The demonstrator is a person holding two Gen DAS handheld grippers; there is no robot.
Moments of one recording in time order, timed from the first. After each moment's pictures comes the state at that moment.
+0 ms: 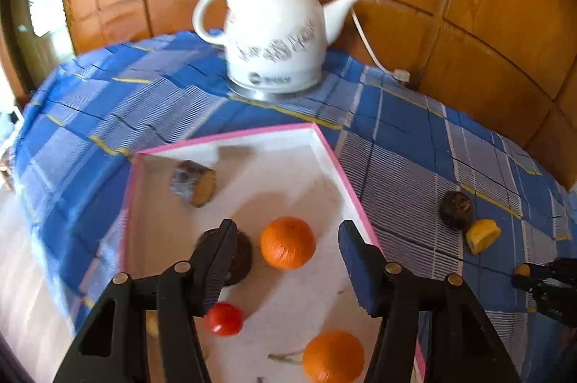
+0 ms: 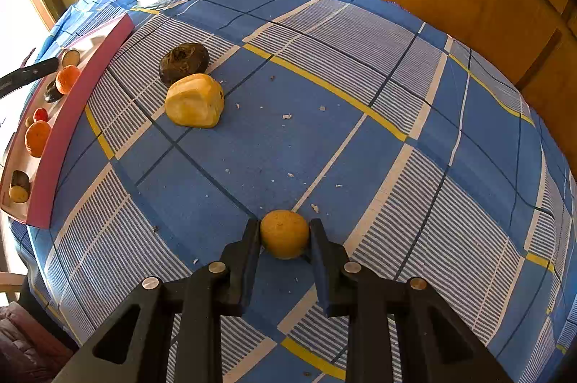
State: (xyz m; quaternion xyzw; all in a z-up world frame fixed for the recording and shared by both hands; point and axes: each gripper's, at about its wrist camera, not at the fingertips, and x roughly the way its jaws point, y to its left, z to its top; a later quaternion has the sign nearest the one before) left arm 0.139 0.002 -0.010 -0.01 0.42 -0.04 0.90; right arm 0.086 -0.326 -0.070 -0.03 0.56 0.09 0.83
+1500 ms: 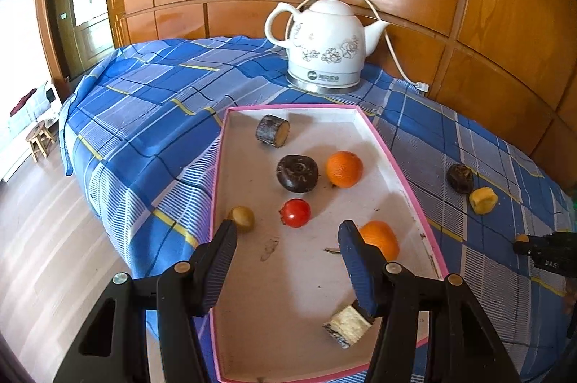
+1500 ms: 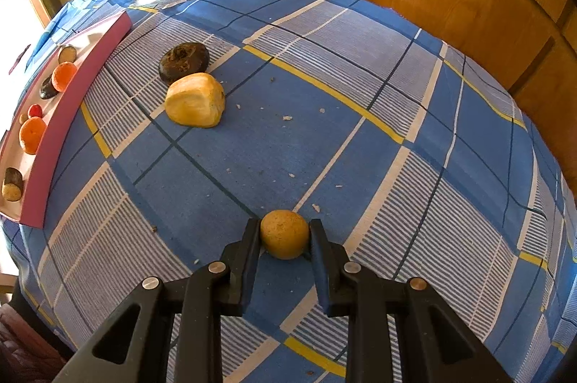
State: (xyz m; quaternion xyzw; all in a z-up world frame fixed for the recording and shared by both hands) left arm 0.035 0.043 -0.004 -0.04 0.40 0.03 0.92; right arm 0.081 -0.317 -0.065 -0.04 0.55 0.08 0.83
